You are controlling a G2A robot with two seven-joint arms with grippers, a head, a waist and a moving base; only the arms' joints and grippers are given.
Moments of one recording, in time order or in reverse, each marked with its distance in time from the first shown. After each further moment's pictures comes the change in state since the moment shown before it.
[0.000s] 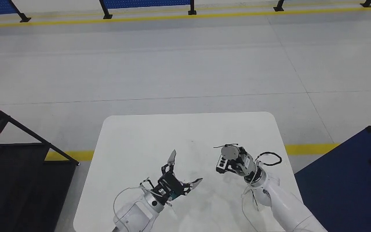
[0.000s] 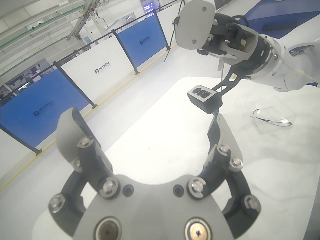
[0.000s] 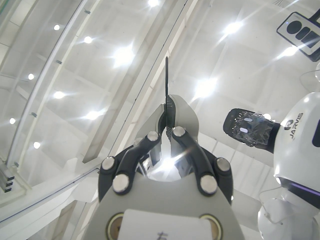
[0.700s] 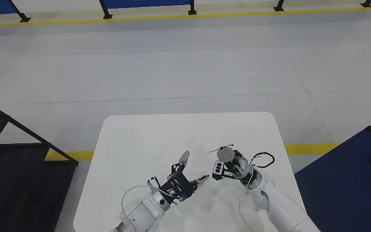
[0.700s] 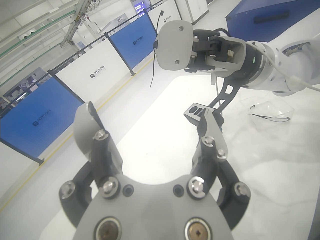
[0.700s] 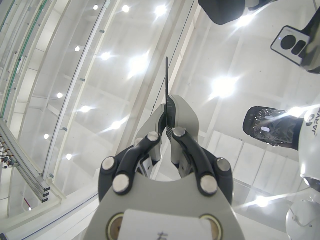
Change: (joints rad) left arm -0.055 -0.011 0.059 0.010 0.050 -0.007 -0.042; right arm -0.021 -0.035 0.013 0.014 0.065 0.101 -0.100
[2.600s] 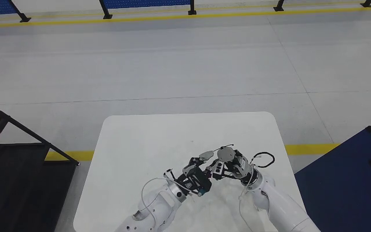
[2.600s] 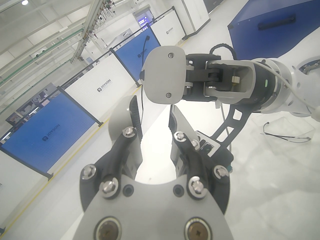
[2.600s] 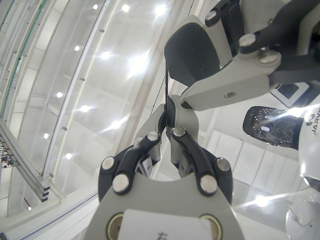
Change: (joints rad) left arm -0.176 -0.075 0.160 0.143 0.036 0.135 0.023; right arm 0.000 0.000 0.000 0.000 0.000 0.000 0.000
